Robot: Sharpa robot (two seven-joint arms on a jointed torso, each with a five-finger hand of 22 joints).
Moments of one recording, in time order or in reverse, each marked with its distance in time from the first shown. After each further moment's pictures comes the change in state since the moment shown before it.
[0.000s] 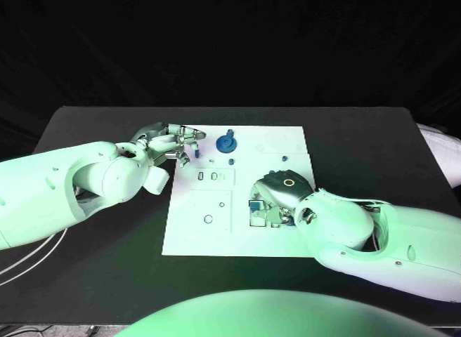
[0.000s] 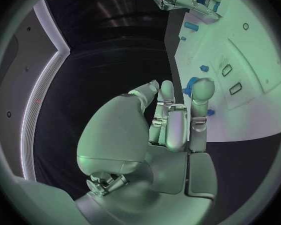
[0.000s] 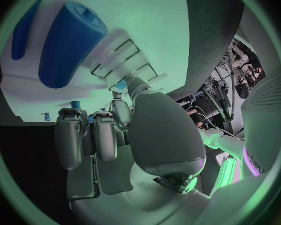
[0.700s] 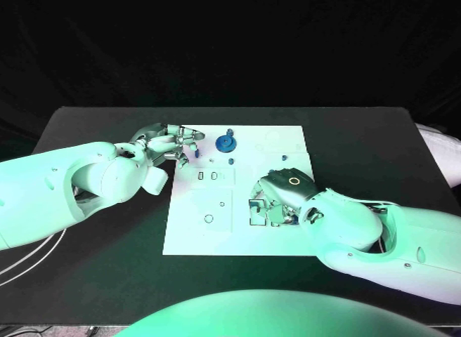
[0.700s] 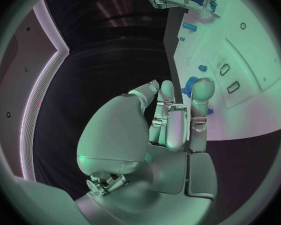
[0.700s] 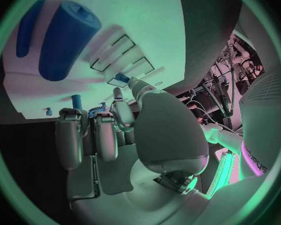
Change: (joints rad) left arm 0.000 0.000 0.000 -0.004 -0.003 0.002 -0.008; left_hand 0.000 0.000 0.000 0.000 0.000 0.000 0.000 0.000 0.000 0.000 0.000 0.000 0.000 0.000 0.000 0.000 0.000 0.000 0.000 0.000 0.000 0.000; right arm 0.001 -0.033 0.002 0.029 0.006 -0.056 0.007; right_hand -0.108 -0.055 0.106 0.064 0.107 -0.007 0.007 -0.018 0.003 0.002 -0.002 0.004 -0.003 0.000 0.000 0.000 0.000 0.000 0.000 0.000 0.000 0.000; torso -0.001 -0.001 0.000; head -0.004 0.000
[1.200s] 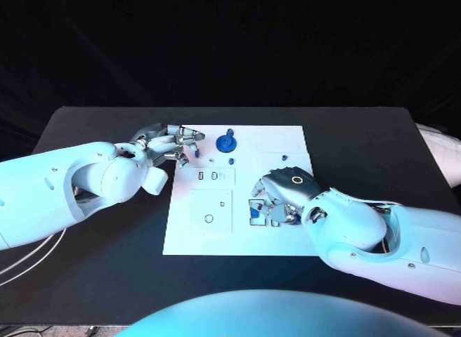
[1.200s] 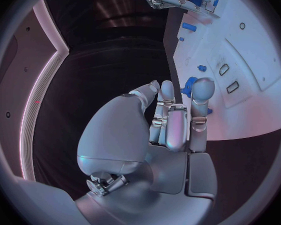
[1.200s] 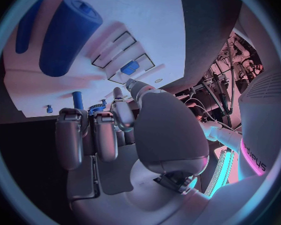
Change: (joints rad) left arm 0.000 0.000 0.000 0.000 -0.002 0.002 -0.004; left_hand 0.005 0.005 0.000 0.000 0.000 0.000 0.000 0.000 -0.001 0.000 0.000 0.000 -0.001 0.000 0.000 0.000 0.000 0.000 0.000 0.000 -0.002 -0.003; right arm 0.002 -0.013 0.000 0.005 0.003 -0.026 0.012; right_hand -0.003 -0.016 0.086 -0.009 0.011 0.000 0.000 0.000 -0.002 -0.002 0.002 0.000 -0.001 0.000 0.000 0.000 0.001 0.000 0.000 0.000 0.000 0.000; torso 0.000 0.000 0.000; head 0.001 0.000
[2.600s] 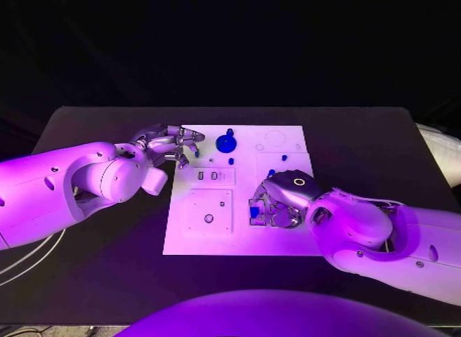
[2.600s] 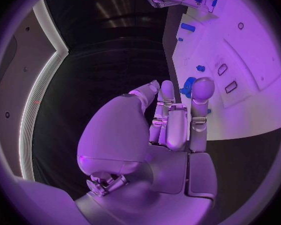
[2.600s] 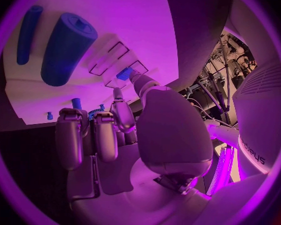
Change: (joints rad) left arm 0.000 0.001 0.000 -0.002 -0.004 0.005 -0.008; left_hand 0.000 0.000 -0.003 -0.003 0.000 0.000 0.000 0.000 -0.003 0.000 0.000 0.000 -0.002 -0.004 0.004 0.000 0.000 0.000 0.000 0.000 -0.004 -0.004; right arm 0.005 -0.027 0.001 0.019 0.059 0.037 0.046; right_hand -0.012 -0.083 -0.069 -0.064 -0.042 -0.007 0.006 -0.010 0.000 0.004 0.003 0.018 0.014 0.000 0.000 0.000 -0.001 0.000 0.000 0.000 0.000 0.001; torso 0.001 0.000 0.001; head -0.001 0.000
